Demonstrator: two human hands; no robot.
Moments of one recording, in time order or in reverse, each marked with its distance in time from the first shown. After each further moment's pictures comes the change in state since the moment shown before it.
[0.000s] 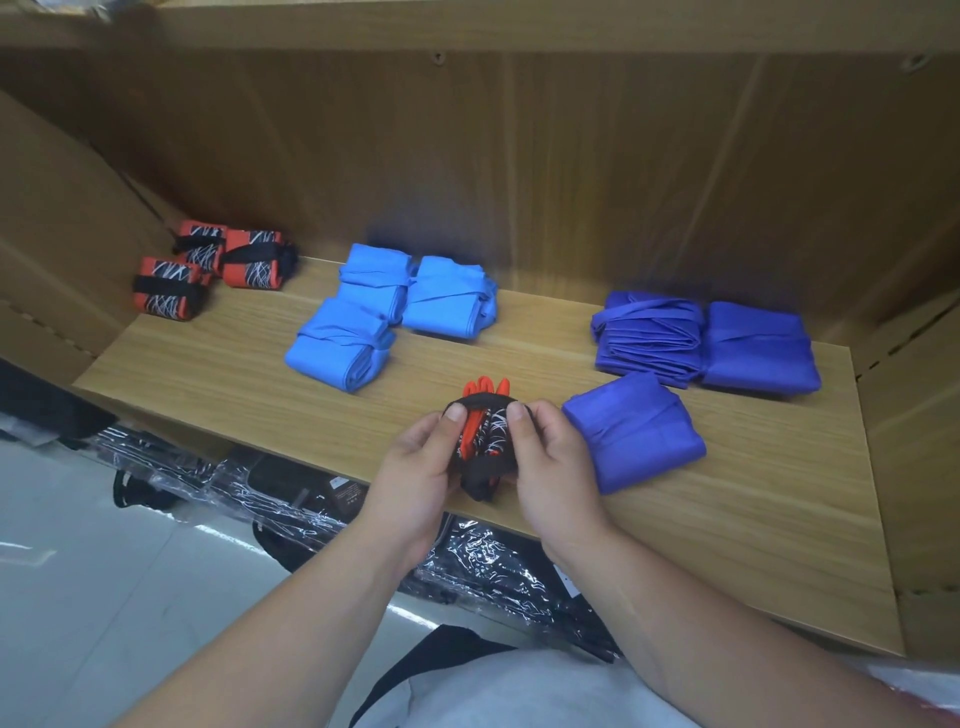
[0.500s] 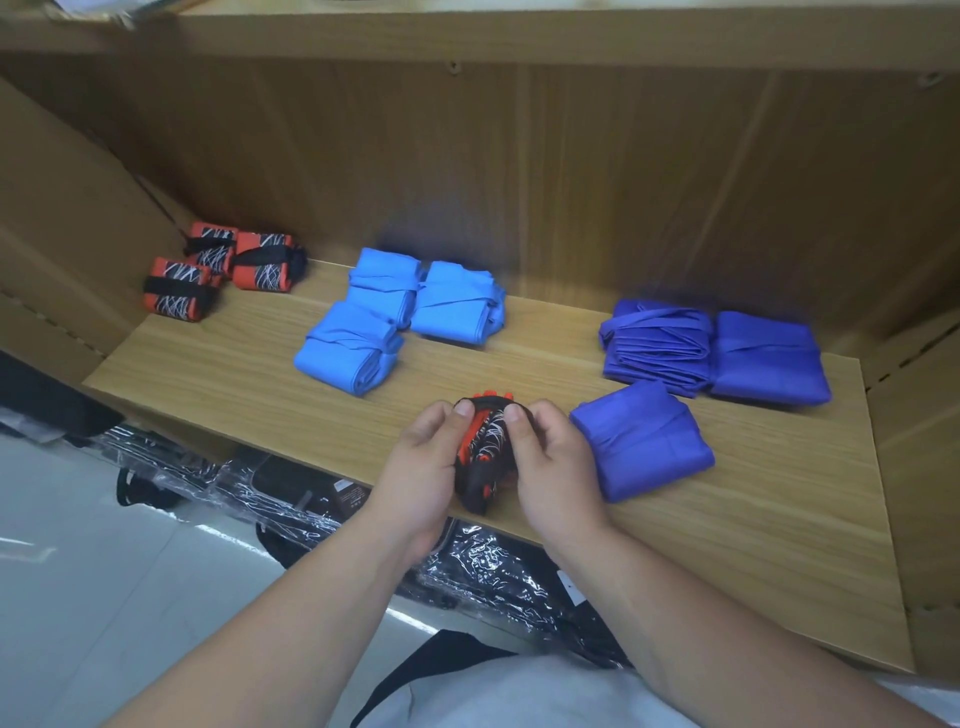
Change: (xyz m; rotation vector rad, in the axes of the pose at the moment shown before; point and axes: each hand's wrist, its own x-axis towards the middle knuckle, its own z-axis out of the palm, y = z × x) left_hand 0.006 0.008 0.003 -0.027 0.017 -0.042; right_hand 0.006 0.002 0.005 -0.056 -0.003 0.005
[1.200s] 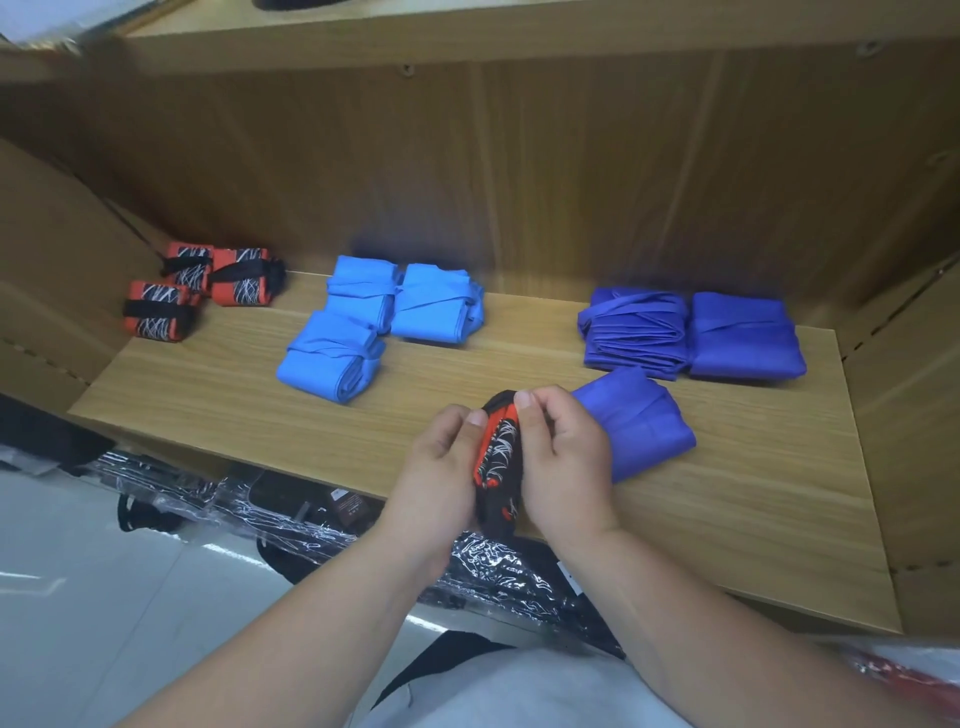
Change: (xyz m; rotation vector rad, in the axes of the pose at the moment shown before) left_hand -0.028 0.007 0.026 0.261 -0.041 0.000; right_hand -0.008 -0.018 -0.018 -0.102 0.173 -0.155
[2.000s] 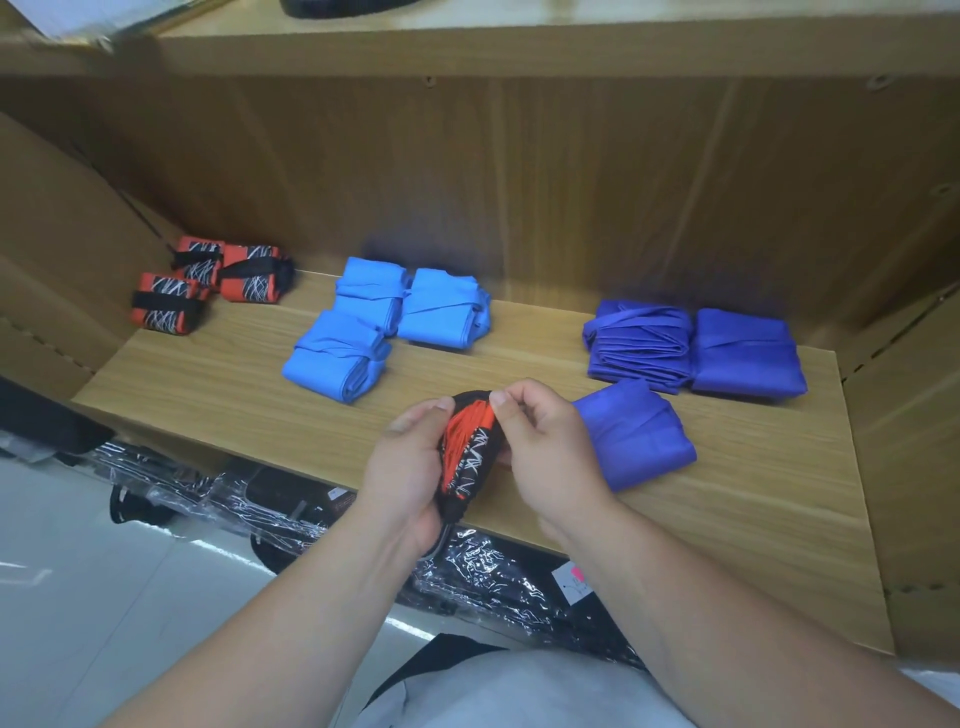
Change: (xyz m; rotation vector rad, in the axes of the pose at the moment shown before) left_hand 0.015 0.014 -0.009 -0.433 0.231 -0.119; right_hand 0.012 -0.026 0.006 0.268 -0.274 0.282
